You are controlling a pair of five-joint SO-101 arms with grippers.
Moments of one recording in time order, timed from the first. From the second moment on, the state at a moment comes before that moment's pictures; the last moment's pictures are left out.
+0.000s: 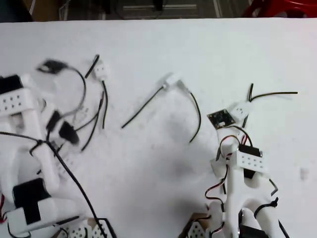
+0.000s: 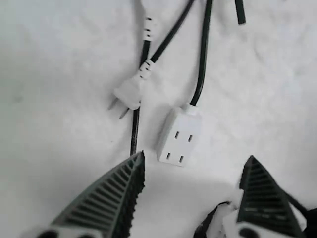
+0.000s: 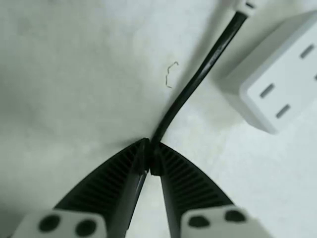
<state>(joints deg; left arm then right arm) -25.7 -7.1 15.6 95.2 -39.9 13.0 -31.6 68.0 52.5 36.6</state>
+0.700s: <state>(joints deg) -25.9 -9.1 46.0 69.4 -55.2 13.0 -31.6 68.0 52.5 36.6</state>
